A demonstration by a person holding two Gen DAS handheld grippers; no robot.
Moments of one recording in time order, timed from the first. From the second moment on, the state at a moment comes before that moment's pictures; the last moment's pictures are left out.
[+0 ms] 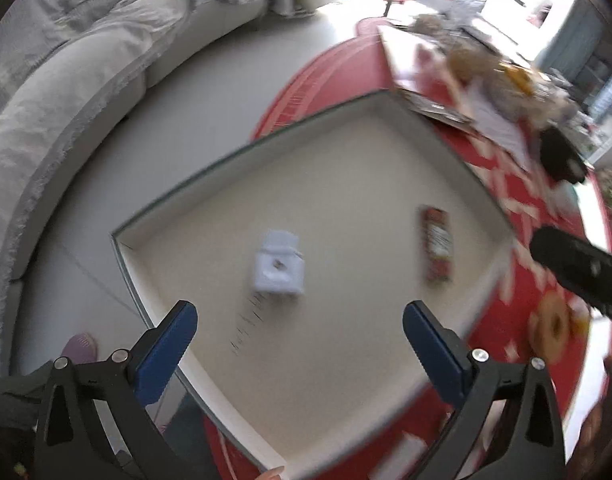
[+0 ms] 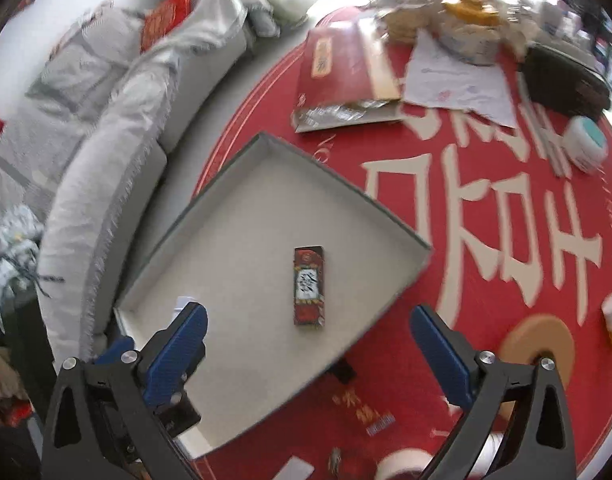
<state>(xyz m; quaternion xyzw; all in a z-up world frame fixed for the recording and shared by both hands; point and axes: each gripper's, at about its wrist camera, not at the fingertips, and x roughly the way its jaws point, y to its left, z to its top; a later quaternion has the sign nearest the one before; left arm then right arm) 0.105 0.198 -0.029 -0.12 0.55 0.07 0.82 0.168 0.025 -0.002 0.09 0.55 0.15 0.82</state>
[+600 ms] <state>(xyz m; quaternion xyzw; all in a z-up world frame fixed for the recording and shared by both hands) 0.002 0.095 -0.071 -0.02 0.60 -0.05 0.80 -0.012 -0.124 -0.044 0.17 0.60 0.03 0.78</state>
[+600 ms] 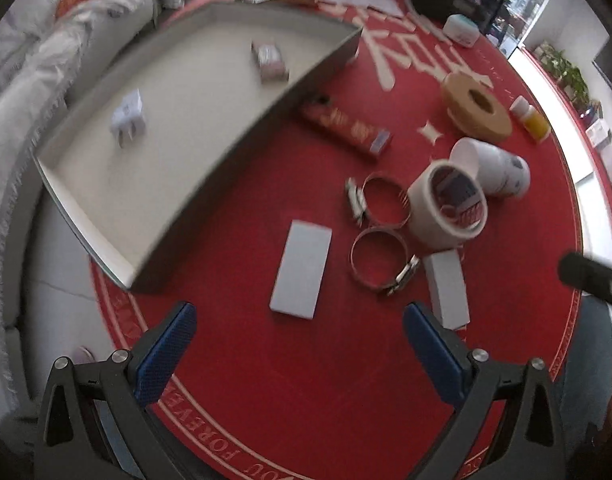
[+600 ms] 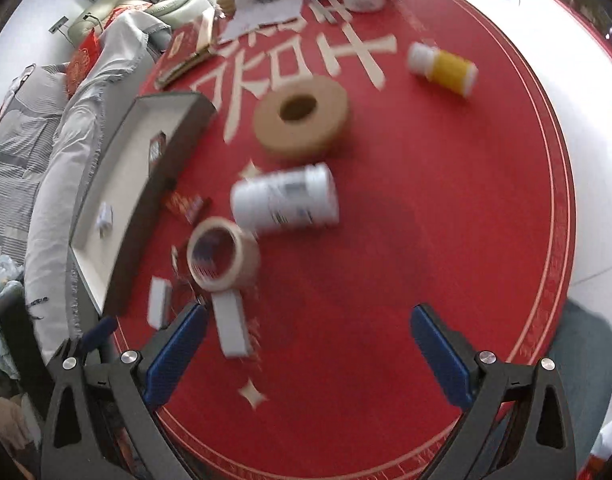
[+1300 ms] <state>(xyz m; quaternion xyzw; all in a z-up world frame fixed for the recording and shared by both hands) 0.015 0.081 -0.089 0.03 0.57 -0.05 0.82 -0.019 -0.130 -0.065 0.18 0.62 0.03 0.76</state>
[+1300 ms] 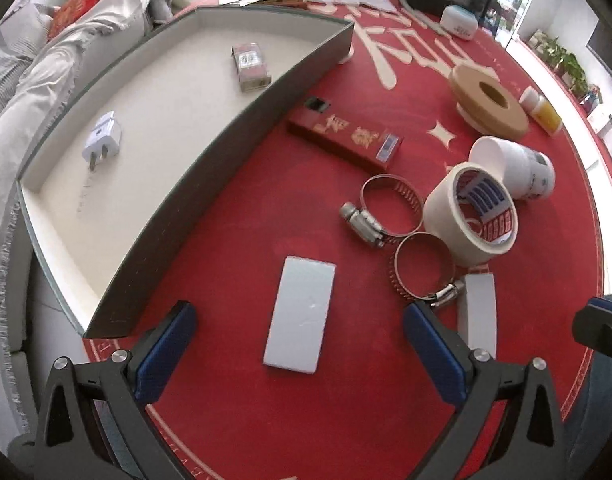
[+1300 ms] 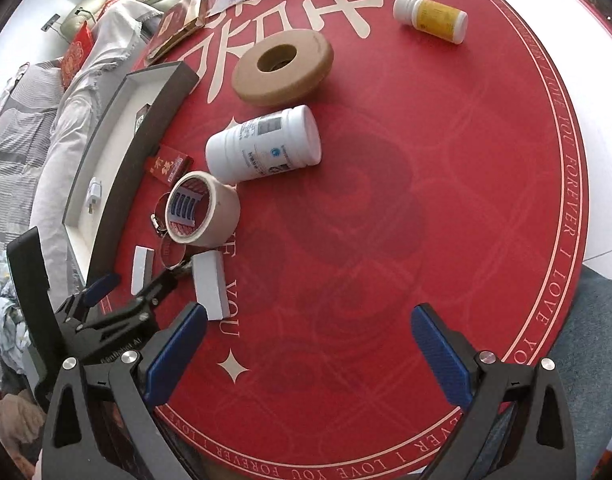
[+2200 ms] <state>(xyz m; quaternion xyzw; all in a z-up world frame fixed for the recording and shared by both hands) 0.012 0.081 -0.086 0.03 0.55 -0.06 0.83 0.076 -0.112 -0.068 0.13 0.60 0.01 0.79</state>
